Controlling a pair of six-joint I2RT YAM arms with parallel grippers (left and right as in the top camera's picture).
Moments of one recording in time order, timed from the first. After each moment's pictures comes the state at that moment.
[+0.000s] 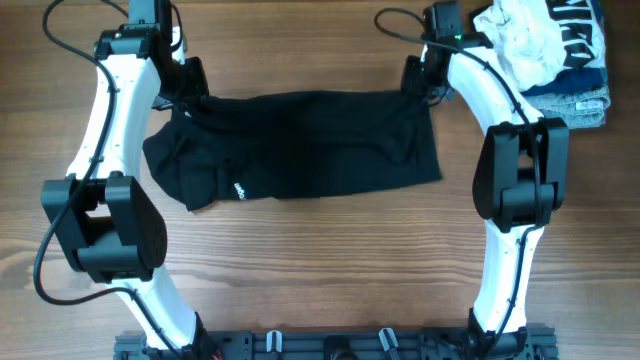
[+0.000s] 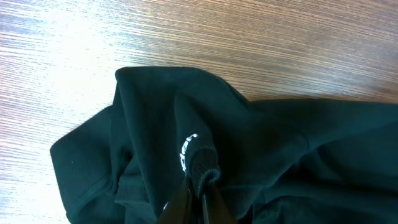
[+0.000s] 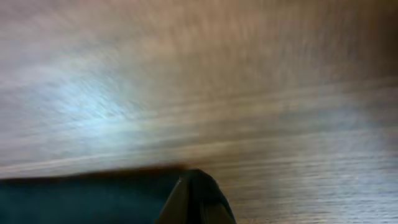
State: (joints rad) left arm 0.02 1.99 1.78 -1.05 0.03 -0.20; right arm 0.13 2.30 1.87 -0.79 -0.01 0.31
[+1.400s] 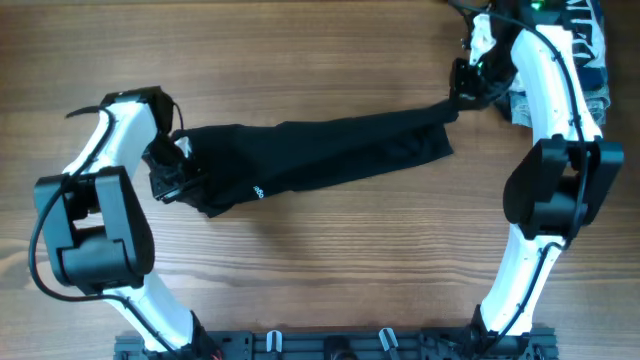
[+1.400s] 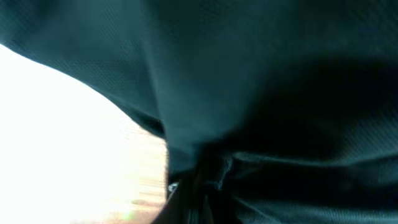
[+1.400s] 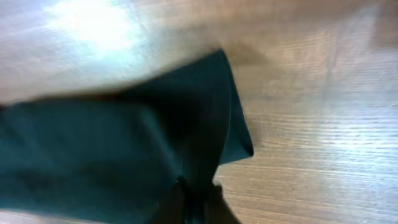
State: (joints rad) left arm 0.13 1.95 1.32 -1.25 0.19 -0.25; right arm -0.04 2.22 2.03 -1.39 -0.21 0.10
